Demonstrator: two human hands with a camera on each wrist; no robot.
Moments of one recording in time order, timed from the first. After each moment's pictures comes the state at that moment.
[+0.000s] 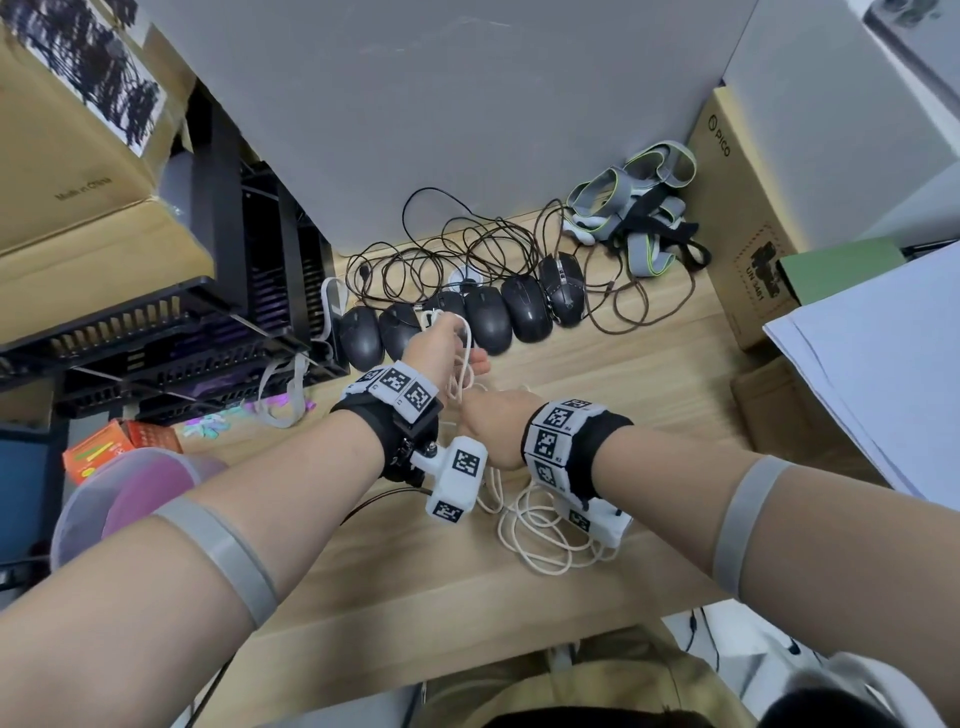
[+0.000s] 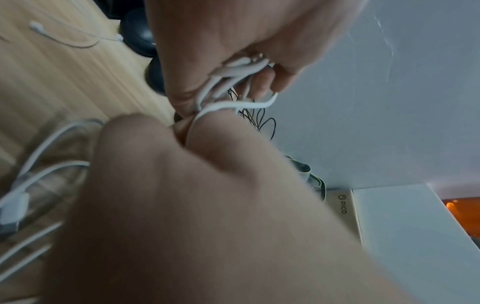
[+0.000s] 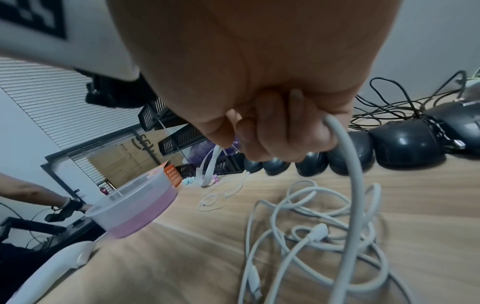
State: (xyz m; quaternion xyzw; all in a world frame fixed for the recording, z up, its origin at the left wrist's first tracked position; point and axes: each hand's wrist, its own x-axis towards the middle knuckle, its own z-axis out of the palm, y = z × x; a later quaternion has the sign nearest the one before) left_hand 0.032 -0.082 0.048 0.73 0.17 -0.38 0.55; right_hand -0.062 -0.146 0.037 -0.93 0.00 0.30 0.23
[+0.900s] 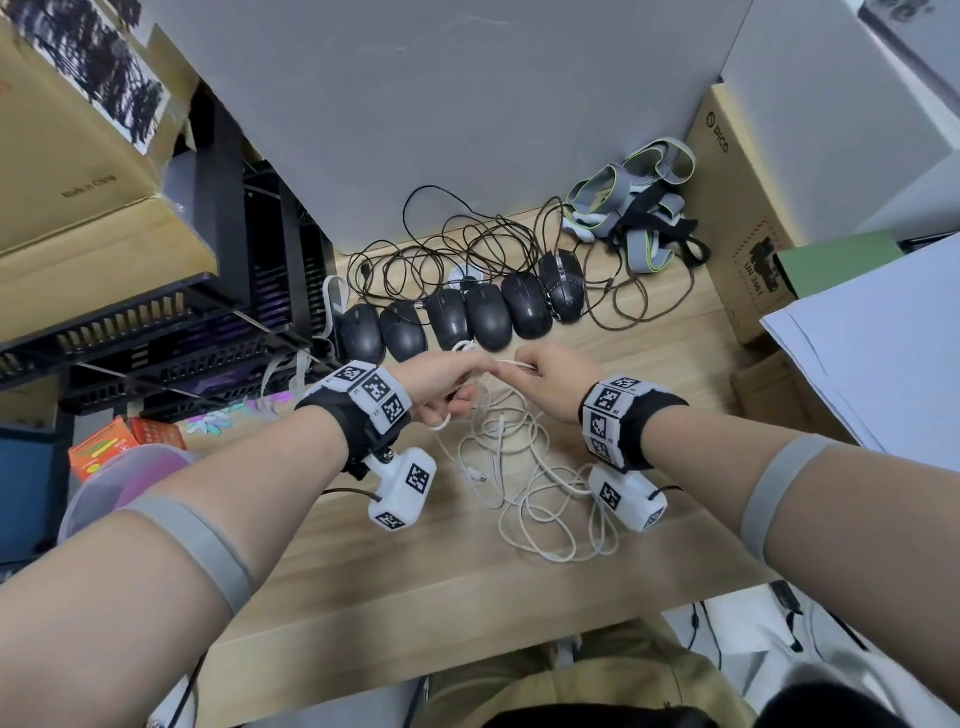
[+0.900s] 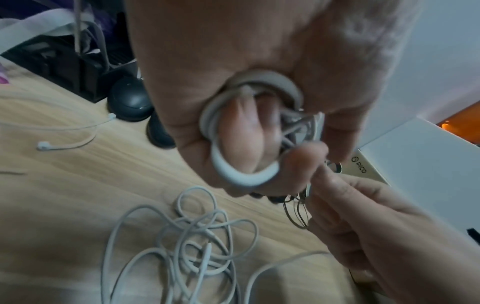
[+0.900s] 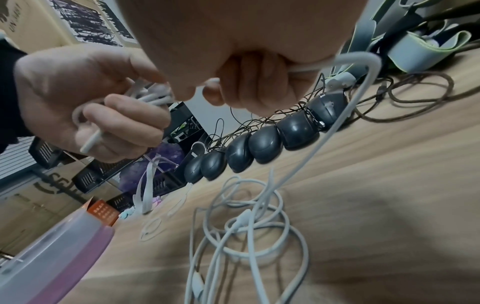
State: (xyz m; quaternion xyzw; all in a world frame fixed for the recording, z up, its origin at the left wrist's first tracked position) left_hand 0.038 -0.056 0.051 0.73 -0.05 -0.61 0.31; right_hand -0.075 -0.207 0.010 -0.90 0.16 0.09 0.39
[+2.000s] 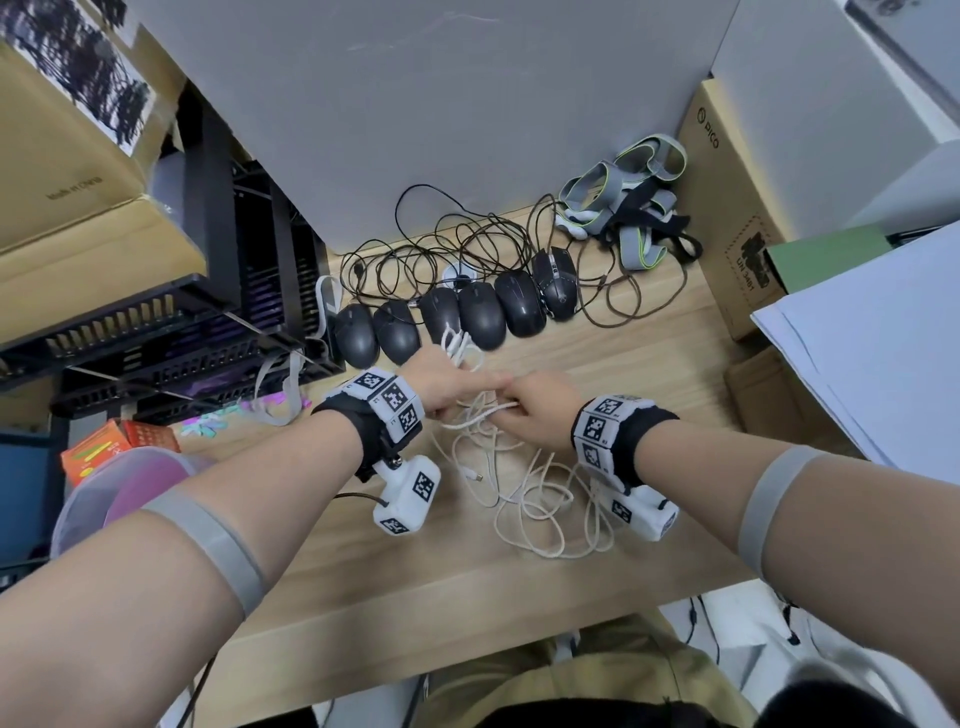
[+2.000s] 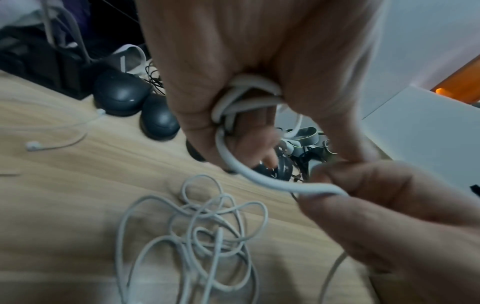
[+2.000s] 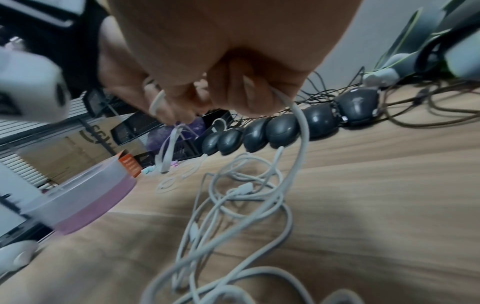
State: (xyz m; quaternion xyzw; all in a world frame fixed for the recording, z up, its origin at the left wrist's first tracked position) left_hand 0.028 -0.060 0.040 0.84 -0.17 -0.44 0.25; right_hand -0.092 -0.191 0.008 -0.93 0.05 0.16 0.33
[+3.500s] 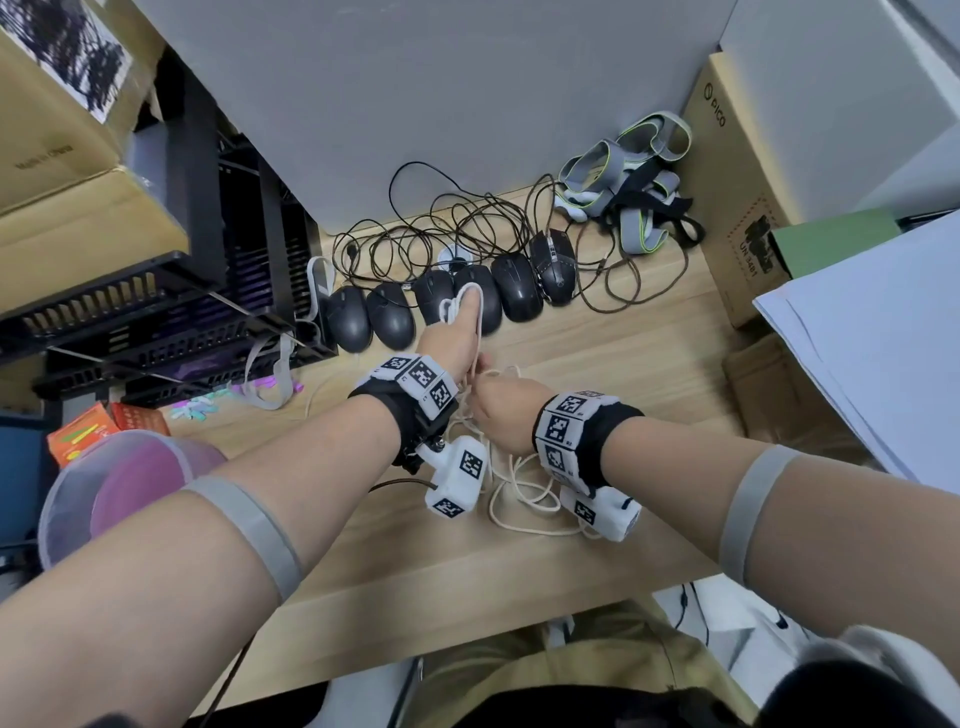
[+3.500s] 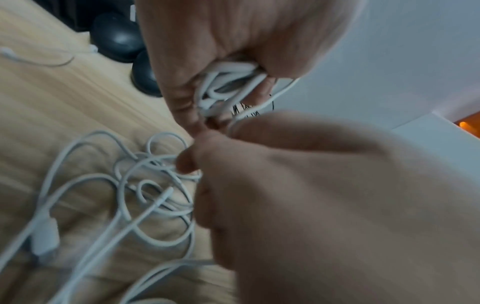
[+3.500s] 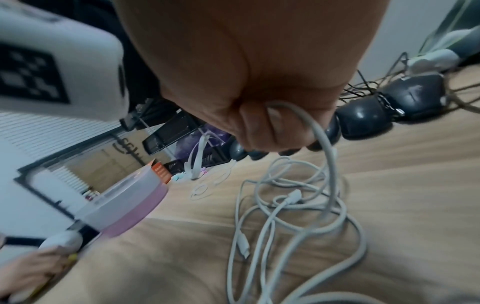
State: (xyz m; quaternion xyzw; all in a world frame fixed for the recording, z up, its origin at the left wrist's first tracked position) left_hand 0.014 -0.094 0.033 0.85 0.04 -0.36 0.39; right_hand -0.081 -0.157 0.020 -0.92 0.03 0.28 0.29
